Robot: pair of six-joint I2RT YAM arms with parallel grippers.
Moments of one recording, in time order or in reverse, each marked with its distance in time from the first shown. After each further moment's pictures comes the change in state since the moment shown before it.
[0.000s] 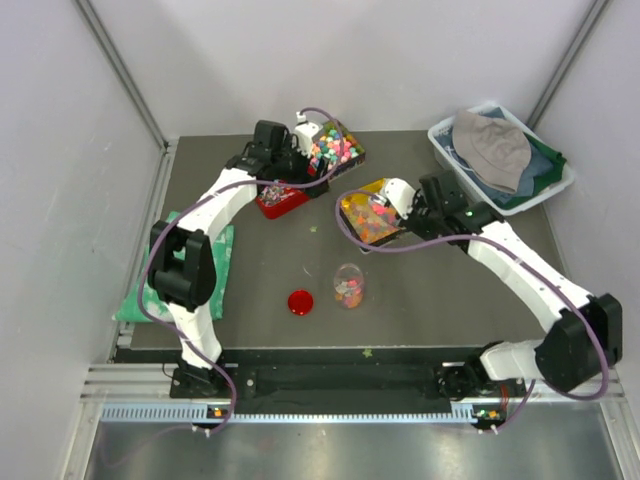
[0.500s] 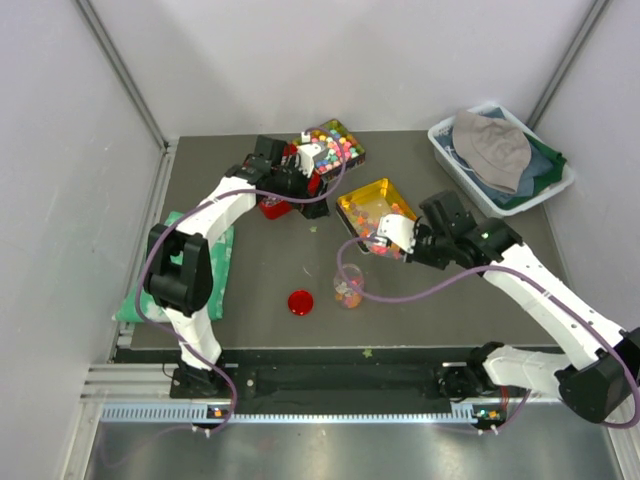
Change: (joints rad) left arm -0.006 -0.052 -0.126 -0.068 0.146 0.058; right arm 0.125 -0.191 -0.002 -0.305 0.003 -0.134
